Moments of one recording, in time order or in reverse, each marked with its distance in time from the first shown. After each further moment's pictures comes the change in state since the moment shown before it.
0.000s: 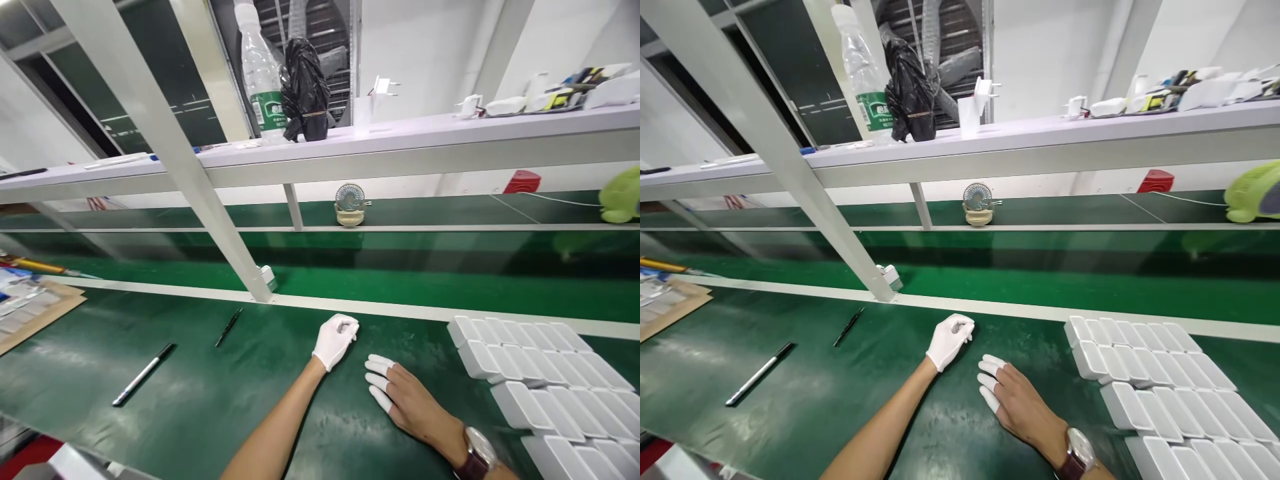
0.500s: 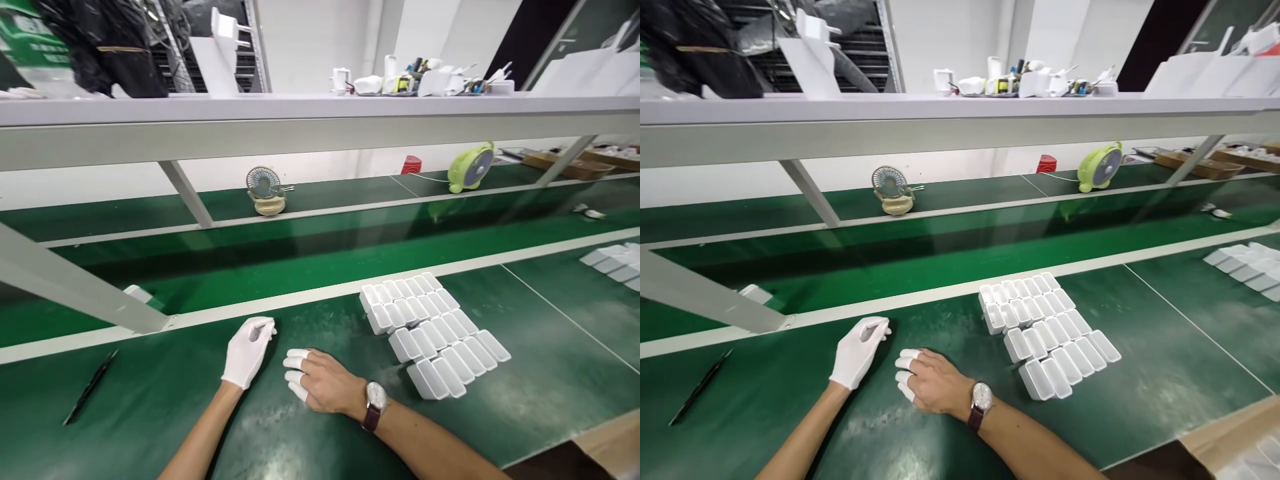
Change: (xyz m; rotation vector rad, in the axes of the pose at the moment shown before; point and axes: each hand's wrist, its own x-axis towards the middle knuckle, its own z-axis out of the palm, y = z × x) left_hand 0.017 0.005 -0.002 0.149 0.048 -0.015; right_hand 0.009 0.016 0.004 -0.050 -0.029 0.022
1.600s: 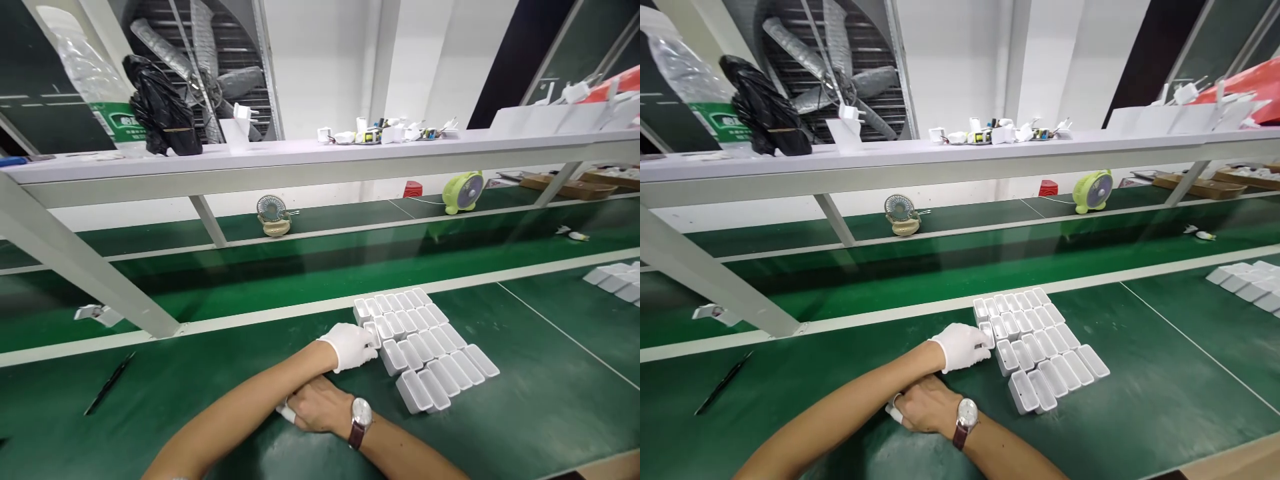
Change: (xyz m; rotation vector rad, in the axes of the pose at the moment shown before) left_hand -0.016 0.141 0.172 0.627 -0.795 0.607; right_hand -0.004 -0.017 0.001 -0.150 -0.164 -0.020
